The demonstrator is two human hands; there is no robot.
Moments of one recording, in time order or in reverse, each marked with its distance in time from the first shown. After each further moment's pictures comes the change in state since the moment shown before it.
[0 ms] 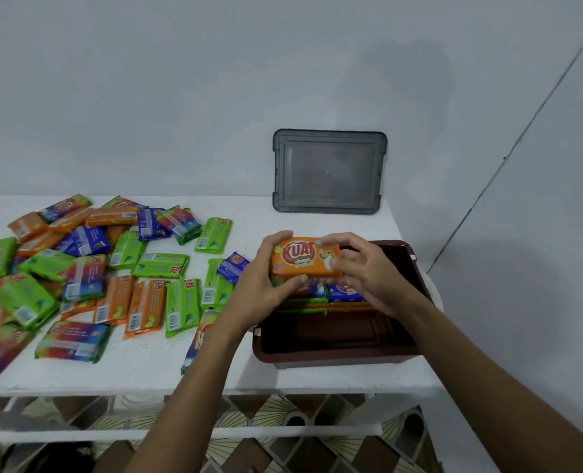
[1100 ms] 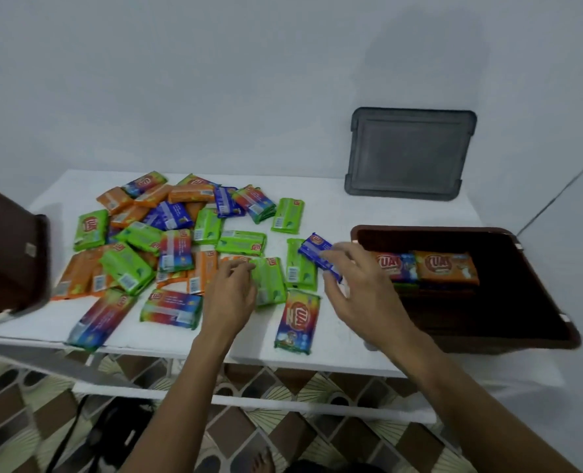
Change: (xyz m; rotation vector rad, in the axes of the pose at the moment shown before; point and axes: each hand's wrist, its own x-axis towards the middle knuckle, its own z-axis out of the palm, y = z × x) left_hand -0.084 -0.131 -0.142 0.734 0.274 -0.186; right_hand 0.007 0.039 0.170 -1.068 0.224 -0.540
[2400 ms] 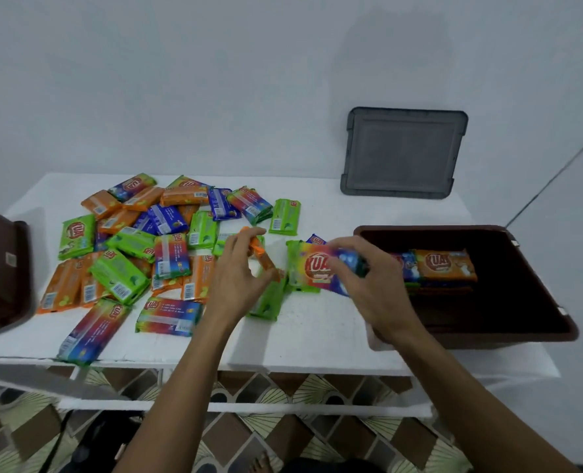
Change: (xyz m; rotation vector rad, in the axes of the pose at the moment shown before) left_hand 0.030 0.022 -0.036 -0.401 0.001 0.017; right_hand 0.015 -0.024 0.003 0.473 0.100 0.331
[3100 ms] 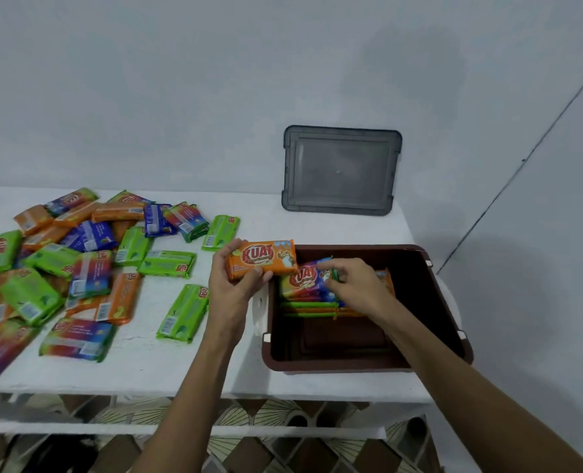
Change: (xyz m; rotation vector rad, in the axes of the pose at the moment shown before) left_hand -0.002 0.107 0.126 -0.999 0.126 -0.284; right_hand 0.053 0.108 -0.135 -0.314 -0.321 0.226
